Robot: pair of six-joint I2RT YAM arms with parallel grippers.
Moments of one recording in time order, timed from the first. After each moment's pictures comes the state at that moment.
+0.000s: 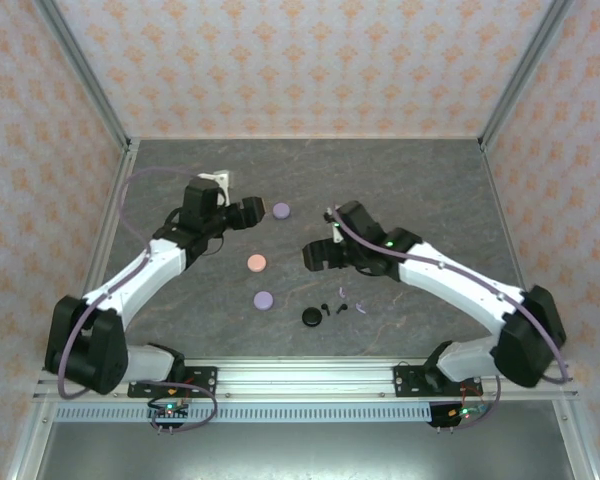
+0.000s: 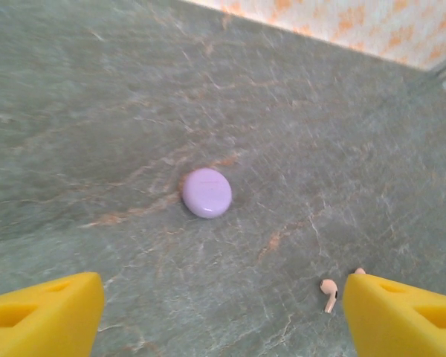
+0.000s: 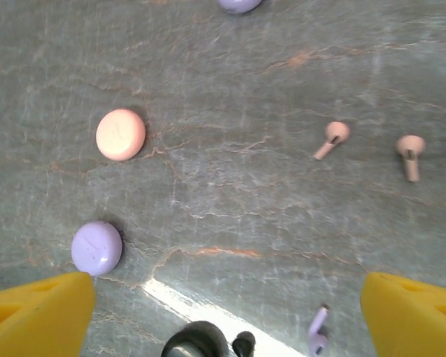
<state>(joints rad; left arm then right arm) -0.26 1.30 0.87 -0.15 0.12 -0.45 0.78 1.38 1.05 -0.58 -0.02 0.45</state>
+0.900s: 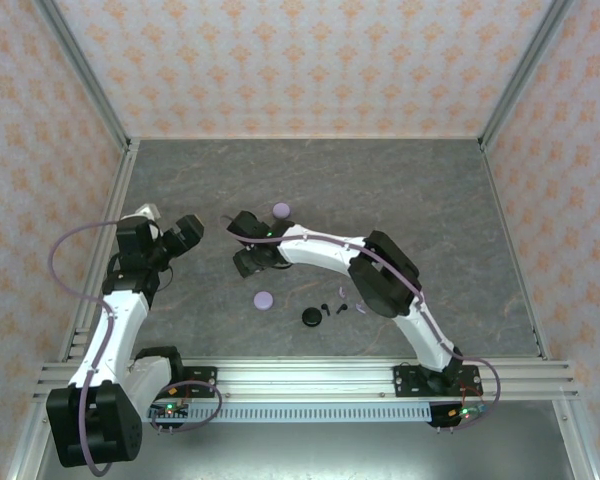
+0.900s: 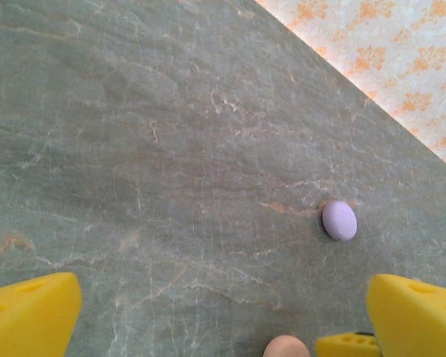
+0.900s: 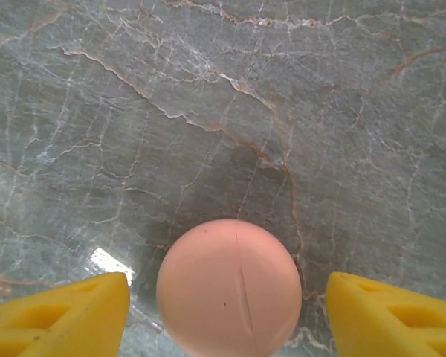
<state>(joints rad) 0.17 0.92 0.58 -0.26 0.23 -0.55 0.99 2.23 1.76 -0.65 0.10 0.38</state>
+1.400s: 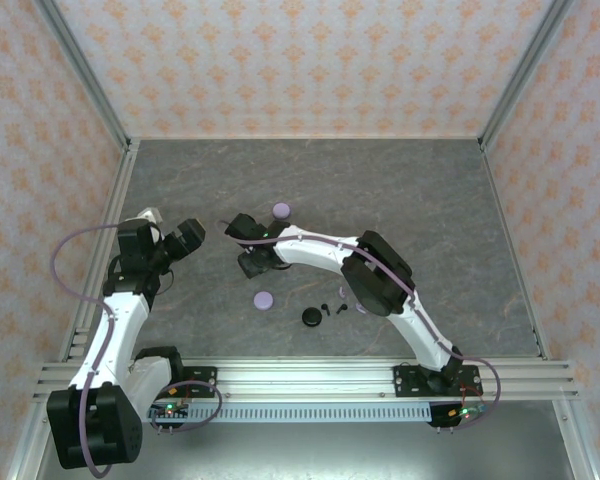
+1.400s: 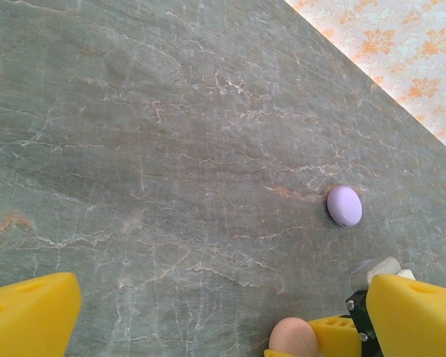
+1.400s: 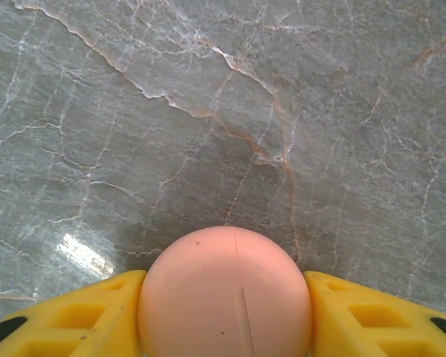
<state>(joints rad) 0.17 0.91 0.57 -0.29 0.24 -0.54 0.99 2.28 1.79 -0.69 0.11 0.32</state>
